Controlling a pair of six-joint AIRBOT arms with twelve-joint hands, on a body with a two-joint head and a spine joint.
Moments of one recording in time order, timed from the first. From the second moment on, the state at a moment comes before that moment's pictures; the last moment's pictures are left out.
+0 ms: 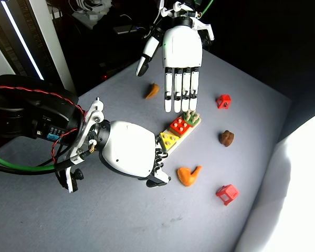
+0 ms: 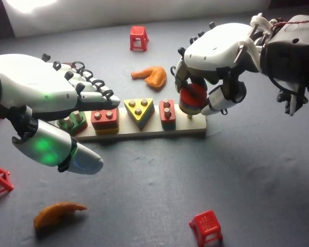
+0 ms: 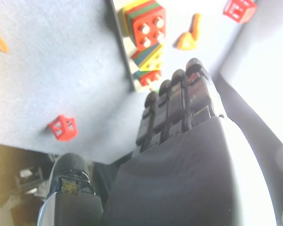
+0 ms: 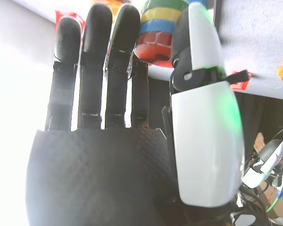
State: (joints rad) left arm 0.35 -0.73 0.88 2.76 -0.32 -1.55; right arm -0.25 -1.28 1.19 1.43 0.22 -2.51
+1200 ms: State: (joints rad) left arm 0.35 -0.73 0.88 2.76 -0.32 -1.55; right arm -0.27 -1.25 1.14 1.43 0.21 -2.54
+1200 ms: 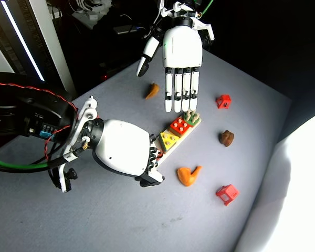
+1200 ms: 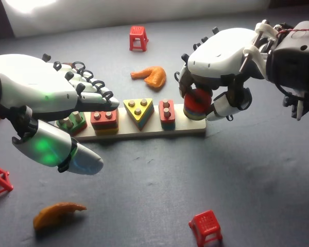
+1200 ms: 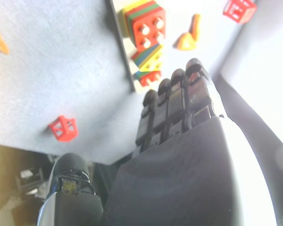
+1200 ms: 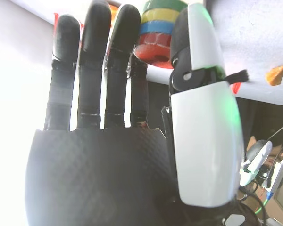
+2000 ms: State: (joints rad) left arm 0.35 -0.73 0.88 2.76 -0.32 -1.55; right arm -0.24 -1.28 1.19 1.43 0.20 -2.55
